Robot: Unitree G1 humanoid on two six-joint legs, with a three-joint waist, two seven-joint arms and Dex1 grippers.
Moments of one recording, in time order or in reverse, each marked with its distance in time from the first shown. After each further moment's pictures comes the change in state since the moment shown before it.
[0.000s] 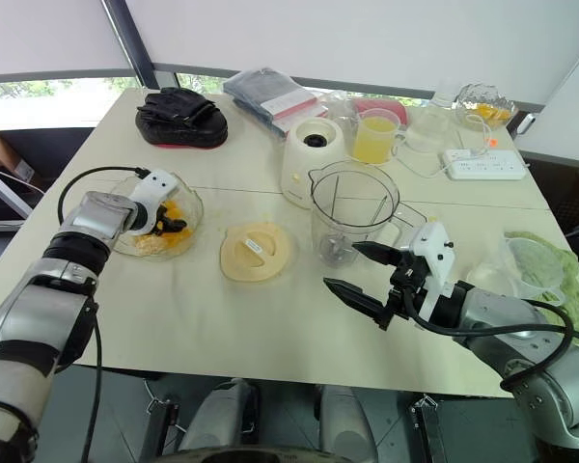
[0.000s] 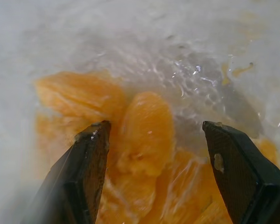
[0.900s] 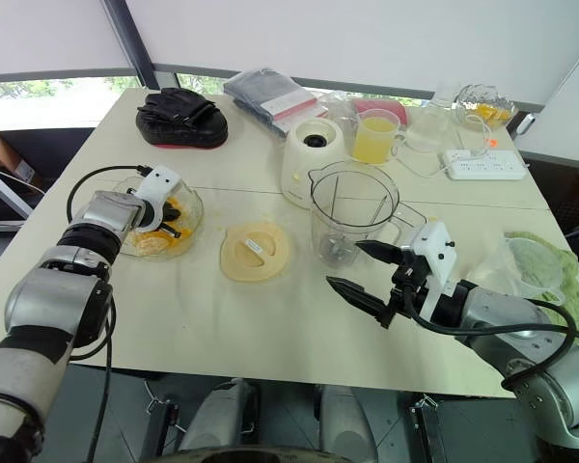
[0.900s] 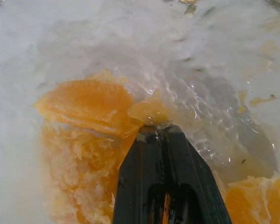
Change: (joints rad) left arm -0.070 -0.052 0.075 0.168 0.037 -0.078 0.090; right arm 0.000 -0.004 -0.005 -0.001 -0.022 0.000 -0.007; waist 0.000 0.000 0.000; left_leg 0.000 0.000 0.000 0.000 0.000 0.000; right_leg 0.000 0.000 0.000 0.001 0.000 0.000
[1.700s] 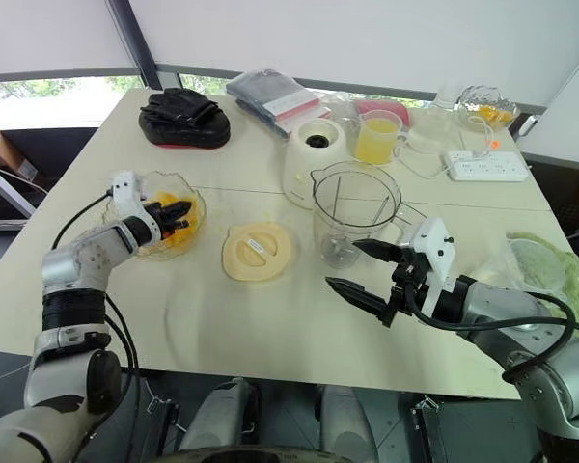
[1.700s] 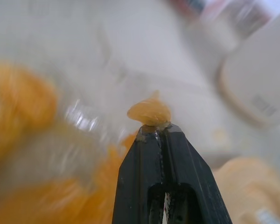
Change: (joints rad) left arm 0.457 -0.139 0.565 -0.937 -0.596 0.414 0.130; right arm -0.032 -0.018 0.011 0.033 -0.004 0.003 0.058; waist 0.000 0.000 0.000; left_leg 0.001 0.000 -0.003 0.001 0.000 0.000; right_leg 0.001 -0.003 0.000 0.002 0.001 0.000
